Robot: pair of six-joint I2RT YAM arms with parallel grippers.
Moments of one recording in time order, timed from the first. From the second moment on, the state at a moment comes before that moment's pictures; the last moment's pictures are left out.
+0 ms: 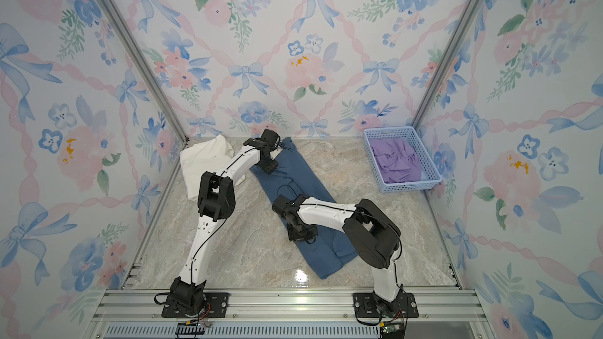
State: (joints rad) left arm -0.37 2.59 2.38 -0.92 -0.25 0.36; right arm 0.96 1.97 1.35 -0.93 0.09 0.71
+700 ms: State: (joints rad) left arm -0.33 2.65 2.51 -0.85 -0.03 0.29; right arm 1.06 2.08 1.64 -1.01 0.17 0.66
